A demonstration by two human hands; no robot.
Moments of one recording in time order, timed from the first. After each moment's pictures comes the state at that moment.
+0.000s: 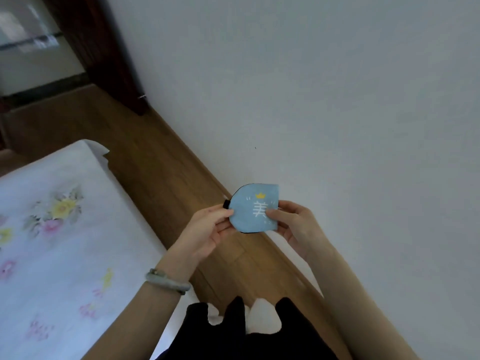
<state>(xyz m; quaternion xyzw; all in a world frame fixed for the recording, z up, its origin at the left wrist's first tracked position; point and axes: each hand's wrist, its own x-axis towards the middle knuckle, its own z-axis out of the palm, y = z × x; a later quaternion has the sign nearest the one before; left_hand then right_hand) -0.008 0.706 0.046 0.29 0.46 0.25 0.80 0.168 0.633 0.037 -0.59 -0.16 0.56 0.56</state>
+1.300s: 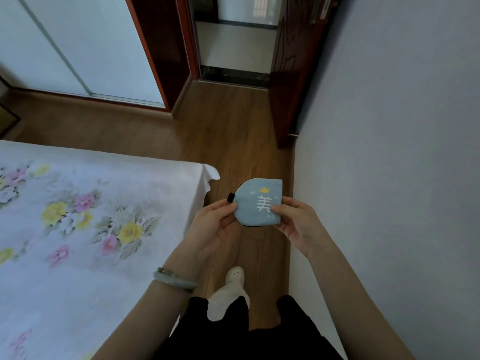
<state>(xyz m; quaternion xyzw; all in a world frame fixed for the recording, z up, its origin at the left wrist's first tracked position) -0.123 1.307 0.014 0.05 0.51 0.60 0.61 0.042 1.401 0.001 -0.48 -0.34 0.76 0.27</state>
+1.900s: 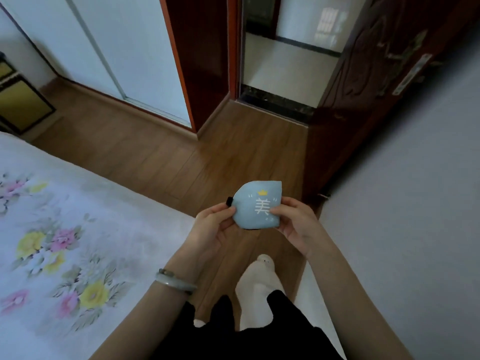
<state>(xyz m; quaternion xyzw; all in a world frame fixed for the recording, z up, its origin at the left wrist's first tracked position) -0.264 1.635 0.016 -0.04 0.51 0.68 0.53 -0.134 1.770 0.008 -0.44 -0.42 0.78 0.14</state>
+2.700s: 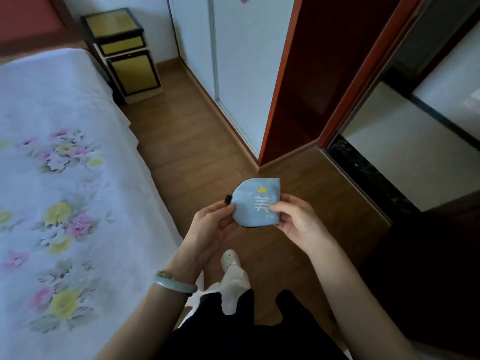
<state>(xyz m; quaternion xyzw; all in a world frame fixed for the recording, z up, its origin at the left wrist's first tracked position) -0.529 1.818 -0.003 -0.20 0.46 0.82 0.29 -0.499 2.005 0.006 -0.29 -0.51 0.81 -0.10</state>
